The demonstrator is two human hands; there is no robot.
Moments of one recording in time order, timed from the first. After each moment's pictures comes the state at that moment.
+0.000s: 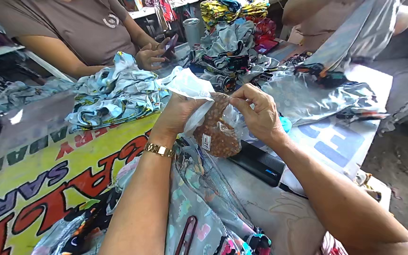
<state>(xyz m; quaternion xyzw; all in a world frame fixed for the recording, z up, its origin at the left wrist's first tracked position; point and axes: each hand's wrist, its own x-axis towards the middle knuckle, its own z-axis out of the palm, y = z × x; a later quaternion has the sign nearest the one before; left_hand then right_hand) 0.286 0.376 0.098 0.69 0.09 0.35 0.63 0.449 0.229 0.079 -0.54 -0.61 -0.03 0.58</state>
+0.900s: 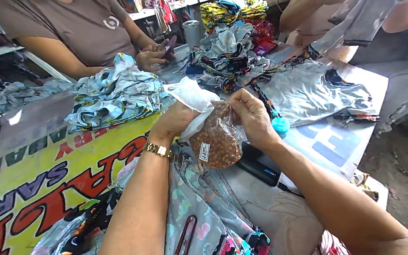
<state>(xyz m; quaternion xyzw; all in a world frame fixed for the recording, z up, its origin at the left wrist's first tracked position) 0.272 0.367 0.103 0.75 0.17 0.26 0.58 0.428 0.226 0.069 -0.47 -0.52 0.19 0.68</state>
